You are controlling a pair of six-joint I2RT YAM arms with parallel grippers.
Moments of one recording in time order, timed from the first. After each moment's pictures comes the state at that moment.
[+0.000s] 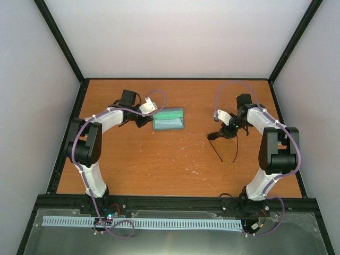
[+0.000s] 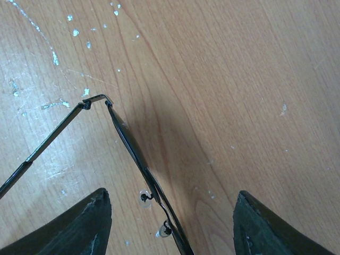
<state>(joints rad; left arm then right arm) -0.25 1.85 1.20 -0.31 0.43 0.75 0.01 1.74 1.17 -0.77 -0.43 -1.10</state>
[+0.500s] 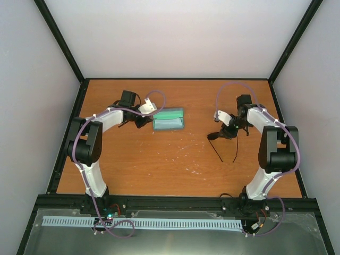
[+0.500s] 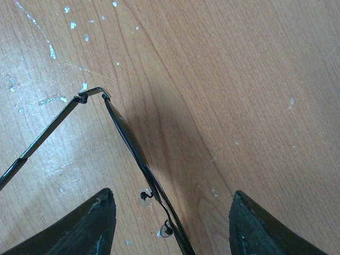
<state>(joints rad) -0.24 1.87 1.20 -0.31 0.43 0.76 0.01 1.75 1.17 -0.77 -0.43 -1.10</state>
